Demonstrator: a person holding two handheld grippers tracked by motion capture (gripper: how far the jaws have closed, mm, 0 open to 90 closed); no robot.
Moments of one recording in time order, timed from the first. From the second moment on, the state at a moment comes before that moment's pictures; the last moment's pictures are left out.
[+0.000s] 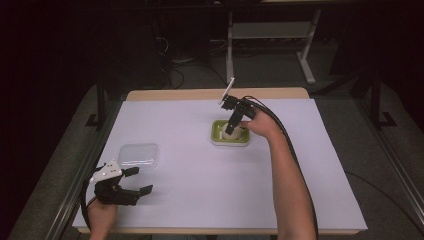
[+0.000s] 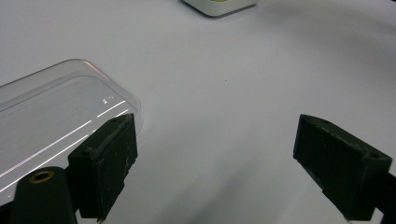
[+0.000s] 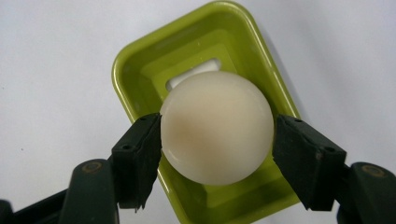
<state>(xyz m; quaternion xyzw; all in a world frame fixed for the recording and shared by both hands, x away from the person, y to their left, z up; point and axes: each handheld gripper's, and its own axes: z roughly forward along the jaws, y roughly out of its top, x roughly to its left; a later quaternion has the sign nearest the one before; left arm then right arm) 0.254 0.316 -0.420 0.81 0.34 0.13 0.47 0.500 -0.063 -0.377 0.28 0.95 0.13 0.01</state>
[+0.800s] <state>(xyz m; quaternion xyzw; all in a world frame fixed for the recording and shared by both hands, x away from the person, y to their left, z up) 0.254 0.314 -0.420 0.81 0.34 0.13 0.46 0.479 -0.090 -0.360 0.29 0.94 0.18 -0.01</state>
